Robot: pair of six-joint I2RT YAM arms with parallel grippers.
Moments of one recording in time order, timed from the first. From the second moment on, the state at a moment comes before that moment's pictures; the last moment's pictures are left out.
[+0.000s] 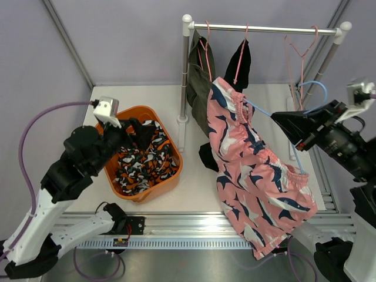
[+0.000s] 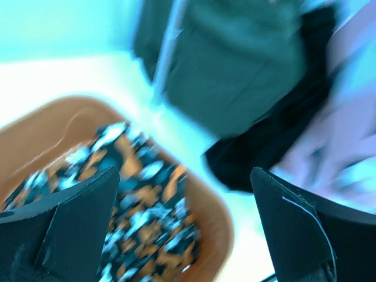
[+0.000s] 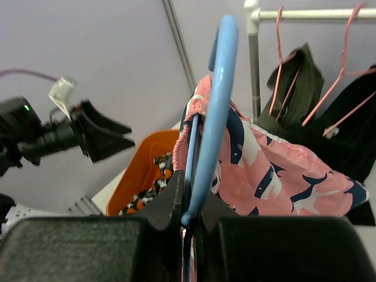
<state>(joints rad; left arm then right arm) -0.72 0.74 1.23 -0.68 -0.26 -0.30 0.29 0.91 1.97 -0.89 -0.42 0.33</state>
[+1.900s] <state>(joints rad) -1.10 1.49 1.57 -0.32 -0.60 -0.35 0.47 0.93 1.58 -0.84 -0.16 0.27</state>
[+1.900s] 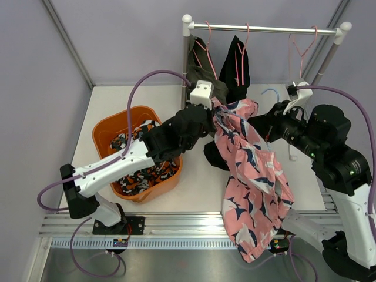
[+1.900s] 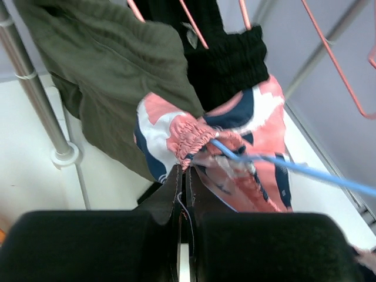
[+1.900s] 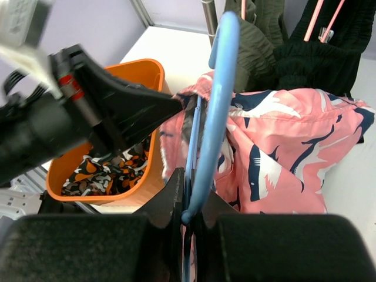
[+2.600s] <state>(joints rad) -1.03 1.53 1.59 -0.39 -0.47 -0.32 0.47 0.89 1.57 -0.80 -0.19 0.29</state>
